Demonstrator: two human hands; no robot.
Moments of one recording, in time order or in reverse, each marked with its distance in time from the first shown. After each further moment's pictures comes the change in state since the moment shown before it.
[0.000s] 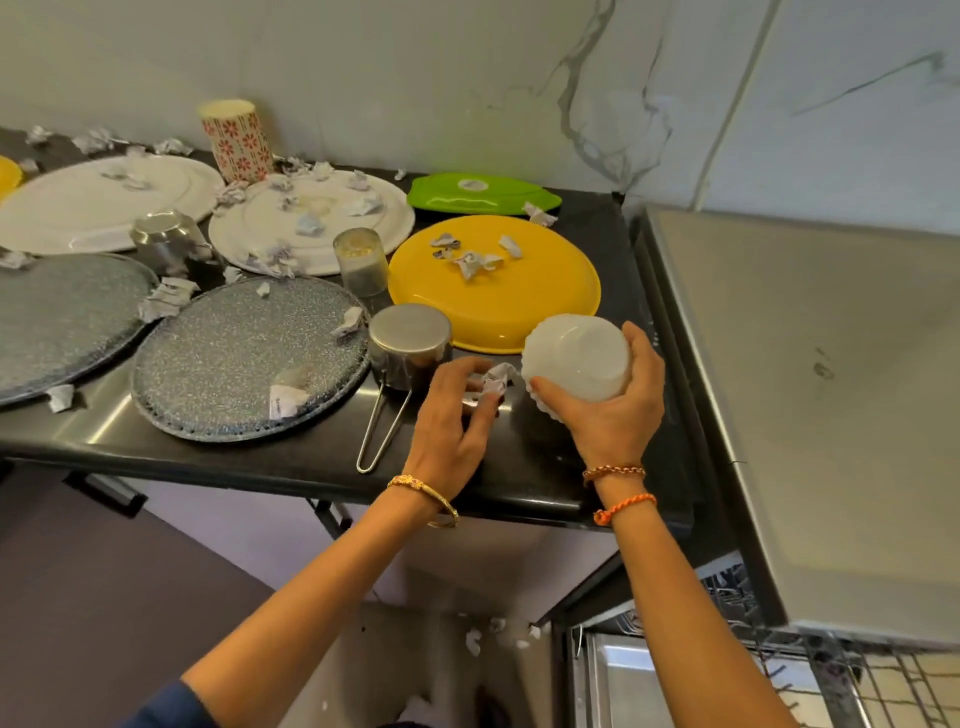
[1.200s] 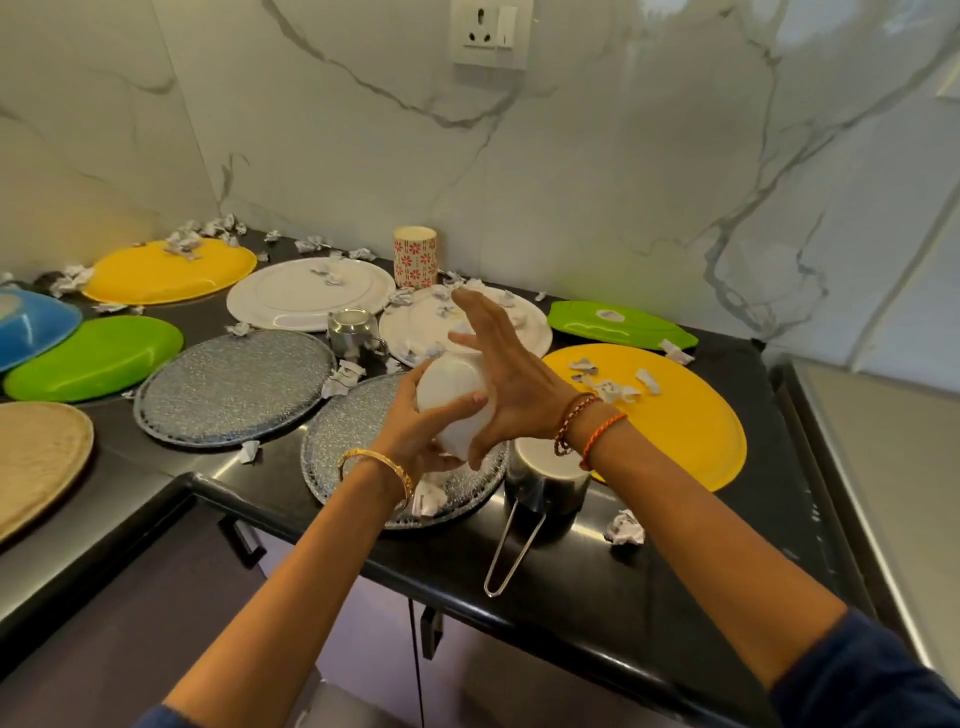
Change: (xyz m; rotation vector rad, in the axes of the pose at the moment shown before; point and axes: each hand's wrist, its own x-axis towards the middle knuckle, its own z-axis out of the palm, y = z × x) left_hand 0.071 -0.026 -0.153 -0.693 0.196 -0.698; right_hand 0.052 -0.144 0.169 0.110 -1.035 -0.957
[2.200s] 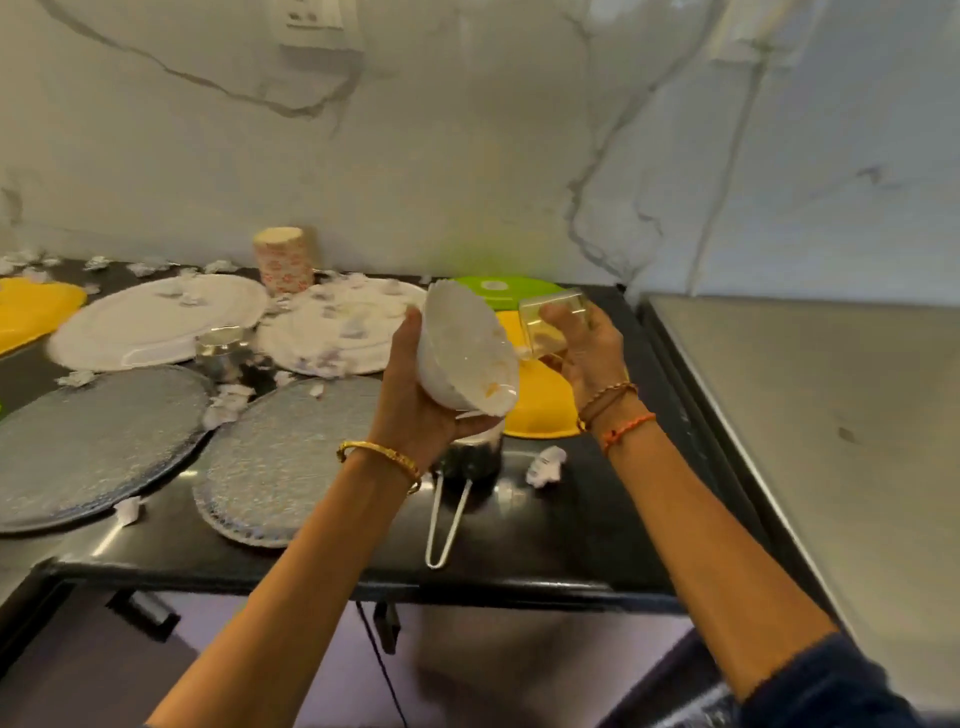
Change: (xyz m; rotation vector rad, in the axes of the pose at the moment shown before) left_hand -0.028 0.015 0.074 -0.387 -0.504 -0.179; right_hand -0.091 0.012 -0.053 0.916 1.083 0.853
